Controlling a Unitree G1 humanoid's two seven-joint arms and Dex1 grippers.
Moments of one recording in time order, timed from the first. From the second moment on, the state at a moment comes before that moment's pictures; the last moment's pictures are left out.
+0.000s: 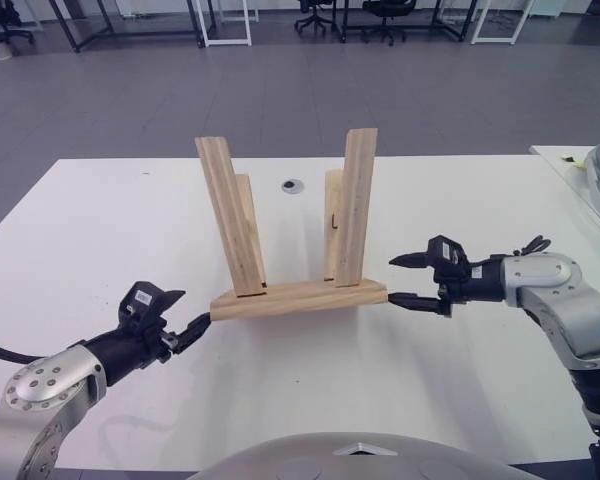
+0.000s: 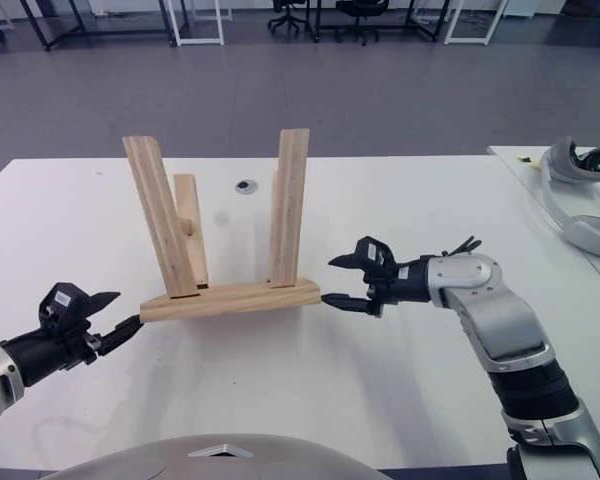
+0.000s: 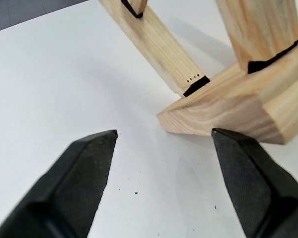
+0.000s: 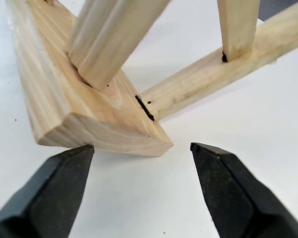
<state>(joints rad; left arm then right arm) 0.48 0.67 0.41 -0.82 -0.58 0.80 -0.55 -0.19 -0.77 0.05 -0.33 0.36 0.62 1.13</state>
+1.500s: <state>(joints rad) 0.37 0.77 0.25 -0.54 -0.56 0.53 -0.95 -0.30 -0.73 0.25 -0.18 0.32 0.44 1.28</state>
